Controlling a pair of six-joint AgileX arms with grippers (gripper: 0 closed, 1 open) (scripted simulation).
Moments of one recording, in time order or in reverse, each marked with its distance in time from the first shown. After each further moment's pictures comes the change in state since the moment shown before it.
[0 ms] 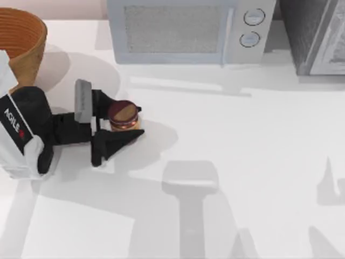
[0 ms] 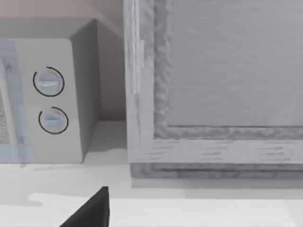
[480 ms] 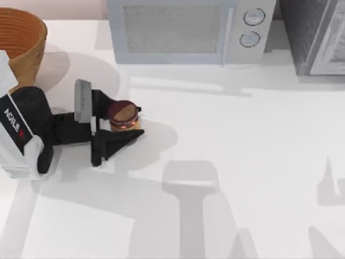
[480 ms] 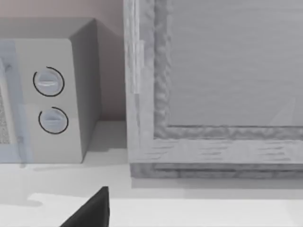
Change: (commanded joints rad) left arm 0.000 0.000 0.000 0.000 0.000 0.000; right arm 0.000 0.000 0.000 0.000 0.000 0.000
